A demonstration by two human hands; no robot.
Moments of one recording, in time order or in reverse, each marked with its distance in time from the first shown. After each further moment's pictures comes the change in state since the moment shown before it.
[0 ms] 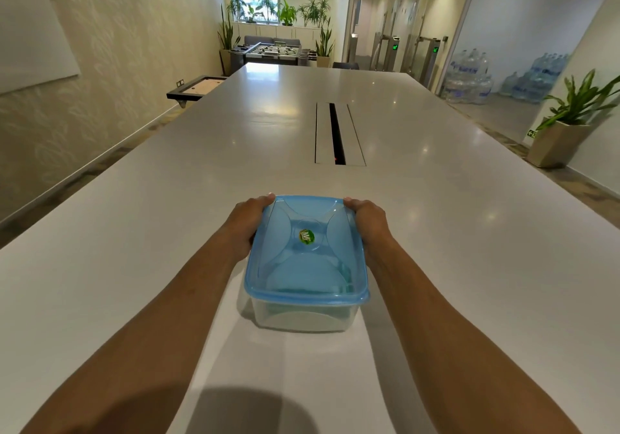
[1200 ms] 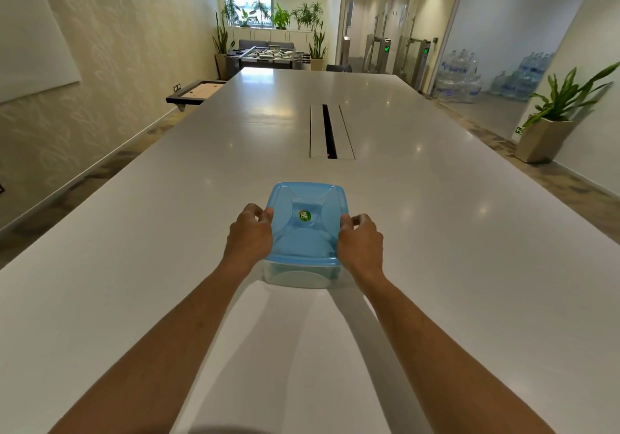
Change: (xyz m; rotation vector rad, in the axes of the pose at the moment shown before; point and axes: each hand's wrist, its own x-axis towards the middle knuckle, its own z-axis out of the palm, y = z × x) left_hand -0.093 -0.032 0.000 0.562 0.324 0.322; right_hand -0.101 0.036 -0.015 -0.576 0.274 -0.309
